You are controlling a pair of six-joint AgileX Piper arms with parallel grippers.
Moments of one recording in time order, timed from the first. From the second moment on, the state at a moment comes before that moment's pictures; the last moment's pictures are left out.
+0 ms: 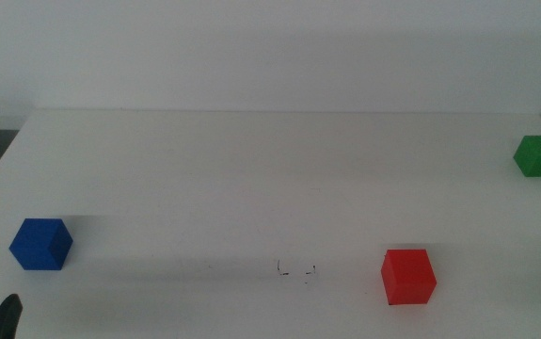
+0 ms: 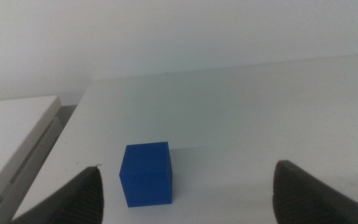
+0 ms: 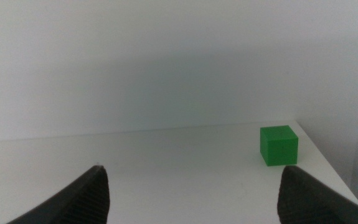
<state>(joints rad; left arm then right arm) 0.00 0.00 0.00 -0.19 0.26 0.24 0.03 0.00 -0.03 -0.01 0.14 0.10</state>
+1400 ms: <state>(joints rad) 0.00 0.00 0.00 -0.19 0.26 0.24 0.03 0.57 -0.65 0.02 0.90 0.18</state>
